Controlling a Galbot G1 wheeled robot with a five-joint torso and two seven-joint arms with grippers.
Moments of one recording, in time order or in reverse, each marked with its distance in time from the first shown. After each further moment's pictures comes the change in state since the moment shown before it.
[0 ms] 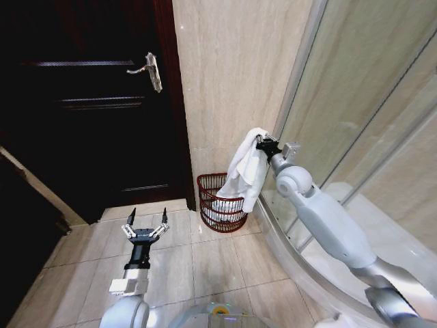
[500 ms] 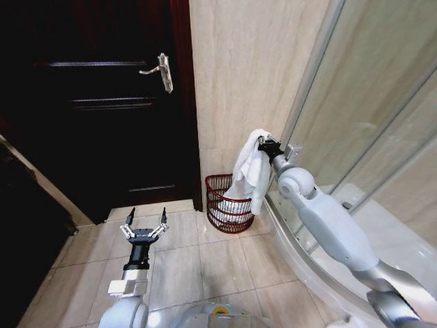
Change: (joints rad) left arm 0.007 0.000 -0.005 -0.005 0.000 -0.005 -0.001; right arm -0.028 -0.003 0.020 0.010 -0.009 0.000 -0.002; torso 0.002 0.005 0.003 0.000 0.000
